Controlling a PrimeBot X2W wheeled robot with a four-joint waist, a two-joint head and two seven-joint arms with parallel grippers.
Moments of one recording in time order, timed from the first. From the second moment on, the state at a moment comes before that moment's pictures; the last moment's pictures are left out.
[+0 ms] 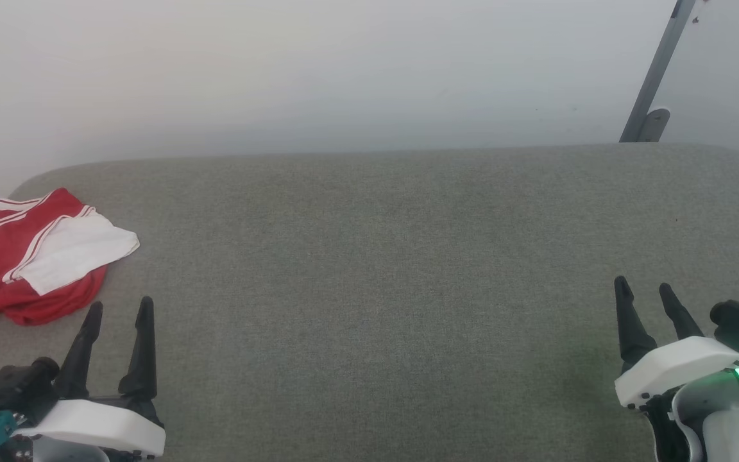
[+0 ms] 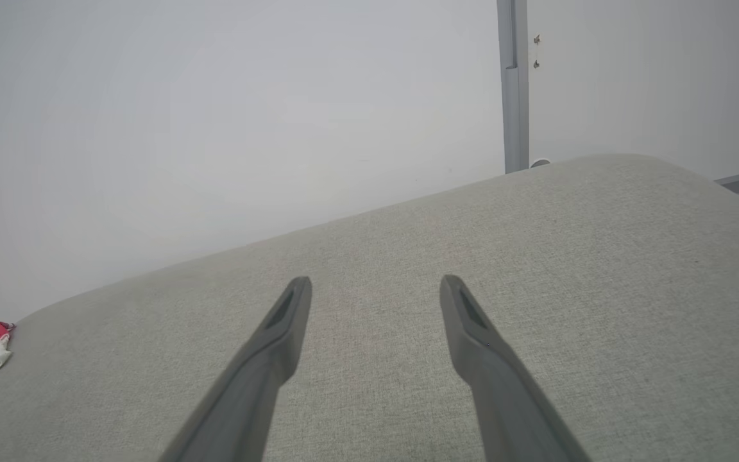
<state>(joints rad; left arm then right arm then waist) 0.01 0.25 0.07 0.11 -0.46 -0.10 -0.20 -0.15 -0.06 -0.16 0.30 0.35 0.13 -0.04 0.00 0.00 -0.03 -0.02</state>
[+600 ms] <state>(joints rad) 0.01 0.26 0.07 0.09 -0.31 -0.11 -0.23 -0.15 -0.06 -0.13 0.29 0.21 0.13 -0.05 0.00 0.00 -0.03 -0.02</state>
